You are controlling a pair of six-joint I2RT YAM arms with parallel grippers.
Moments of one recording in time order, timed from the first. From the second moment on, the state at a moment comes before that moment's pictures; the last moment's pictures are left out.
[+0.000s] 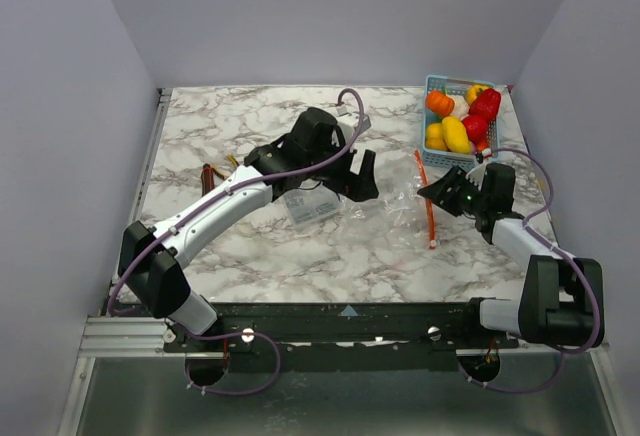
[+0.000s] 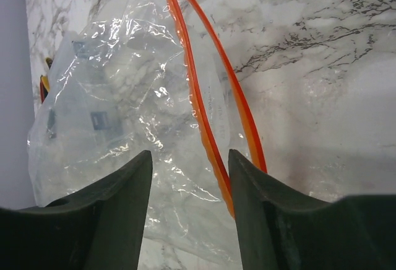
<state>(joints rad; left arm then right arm) -0.75 1.53 1.42 -0.49 0.37 -0.31 -0.09 1.28 0.53 0.15 -0.52 0.57</state>
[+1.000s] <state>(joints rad) -0.80 1.43 1.39 -0.46 0.38 -0.30 -0.09 0.98 0.68 -0.16 -0.49 0.62</state>
